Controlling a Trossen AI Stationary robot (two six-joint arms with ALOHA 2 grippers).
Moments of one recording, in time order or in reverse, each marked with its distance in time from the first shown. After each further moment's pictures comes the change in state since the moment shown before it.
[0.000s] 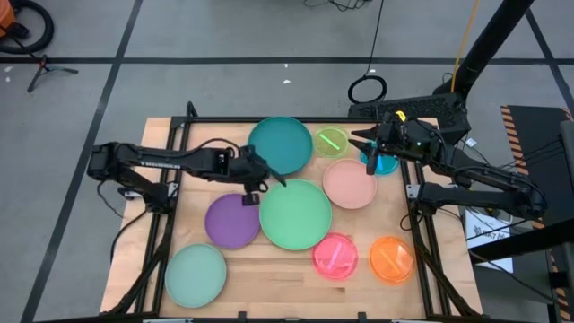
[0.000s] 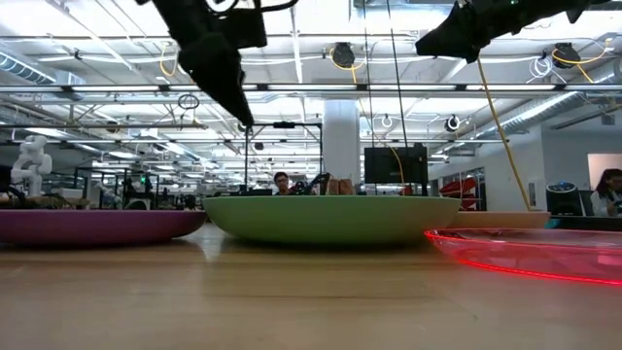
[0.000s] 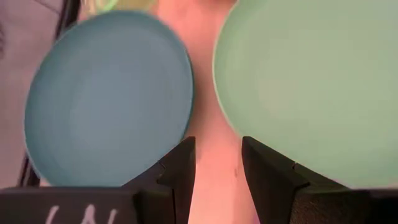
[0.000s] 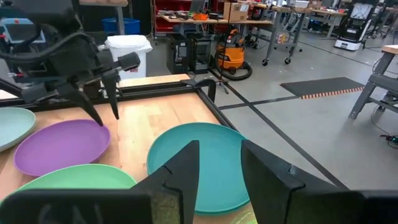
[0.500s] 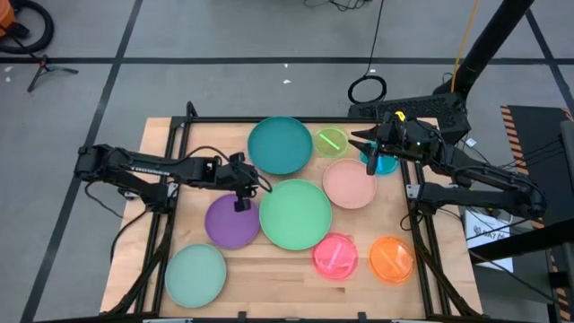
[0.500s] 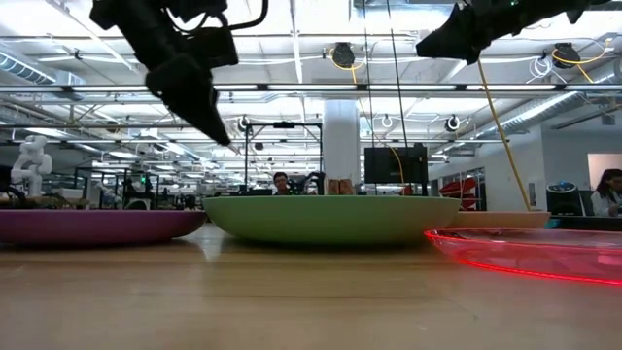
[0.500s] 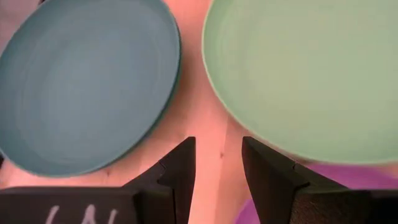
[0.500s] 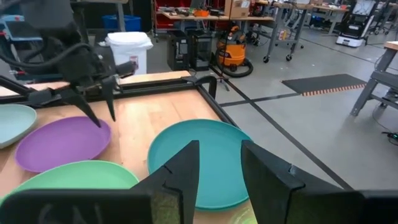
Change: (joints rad) left arm -0.025 -0.121 -0.253 0.213 0.002 -0.073; right arm 0.000 0.003 0.000 -0.015 0.003 -0.001
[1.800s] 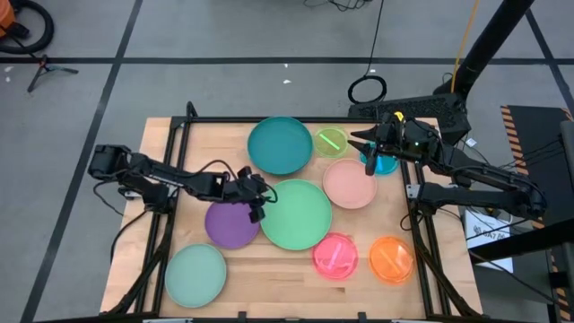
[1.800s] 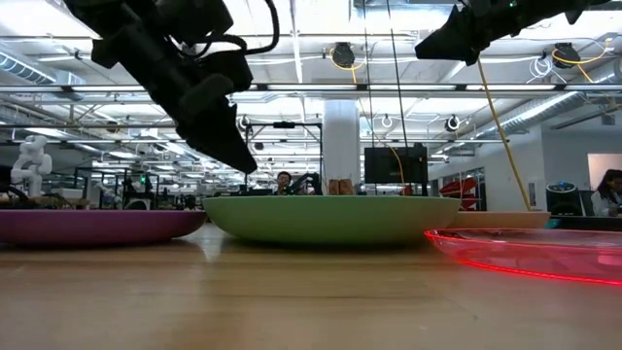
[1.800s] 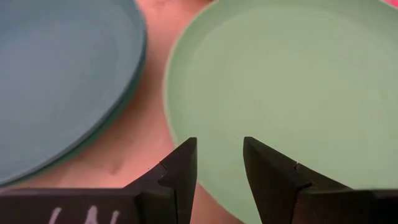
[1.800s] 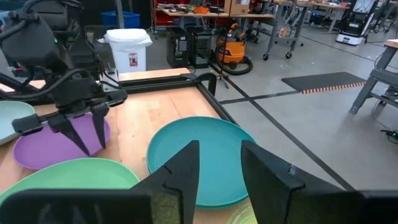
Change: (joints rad) left arm -0.076 0.148 -0.129 0.395 -0.051 -0.285; right arm 0.000 0.007 0.000 0.000 0.000 -0.002
